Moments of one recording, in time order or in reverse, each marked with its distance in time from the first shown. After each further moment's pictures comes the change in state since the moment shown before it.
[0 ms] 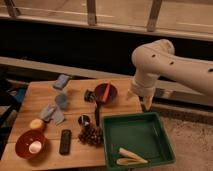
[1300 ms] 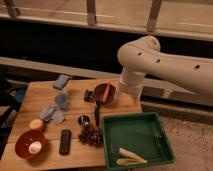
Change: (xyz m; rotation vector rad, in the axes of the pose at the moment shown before) arm 0.034 0.060 -0.007 -0.043 0.005 -0.164
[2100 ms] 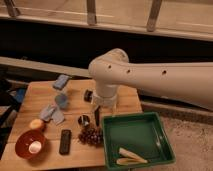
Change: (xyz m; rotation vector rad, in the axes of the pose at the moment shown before) arm 0.069 0.070 0.027 -0.039 0.067 -0.185
